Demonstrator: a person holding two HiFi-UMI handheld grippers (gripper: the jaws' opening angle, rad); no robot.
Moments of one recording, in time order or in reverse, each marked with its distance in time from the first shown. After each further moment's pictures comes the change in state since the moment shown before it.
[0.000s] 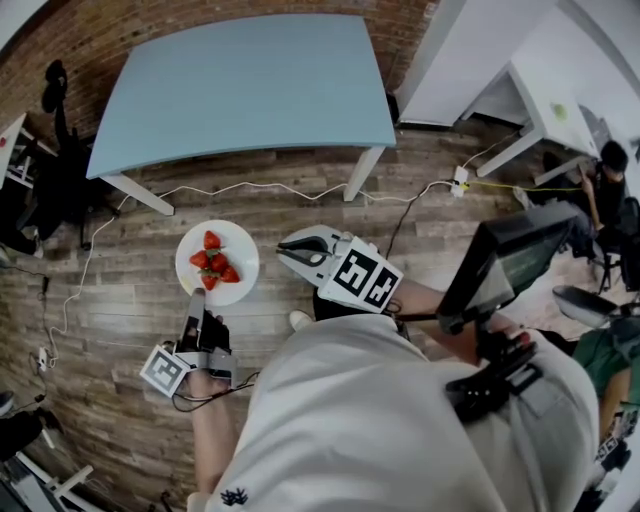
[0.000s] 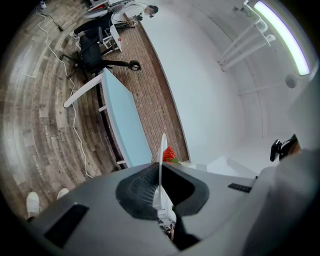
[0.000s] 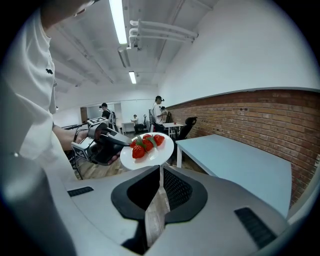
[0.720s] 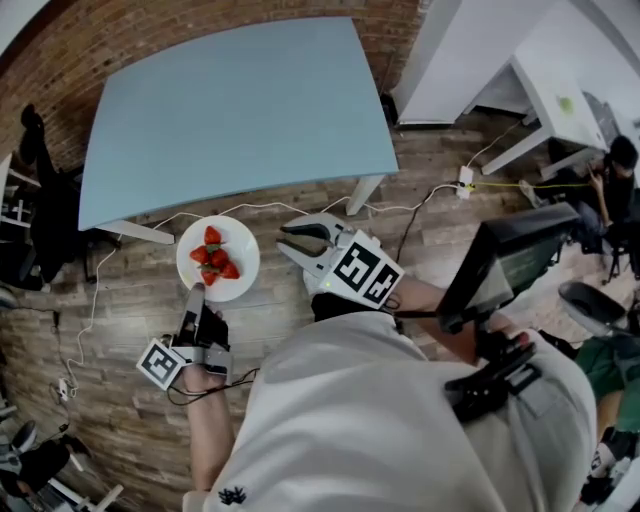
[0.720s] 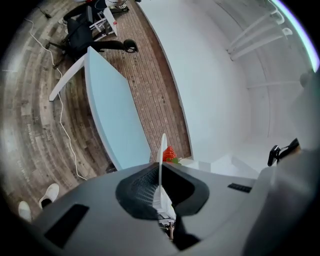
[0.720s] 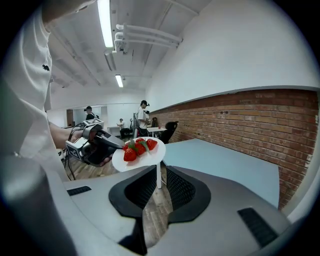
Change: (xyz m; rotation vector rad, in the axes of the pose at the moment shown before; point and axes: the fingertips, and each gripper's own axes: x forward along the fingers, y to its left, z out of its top) left arm 0.157 0.000 0.042 -0.021 0.105 -0.012; right arm 0.014 -0.181 0.017 0.042 -0.058 -0.137
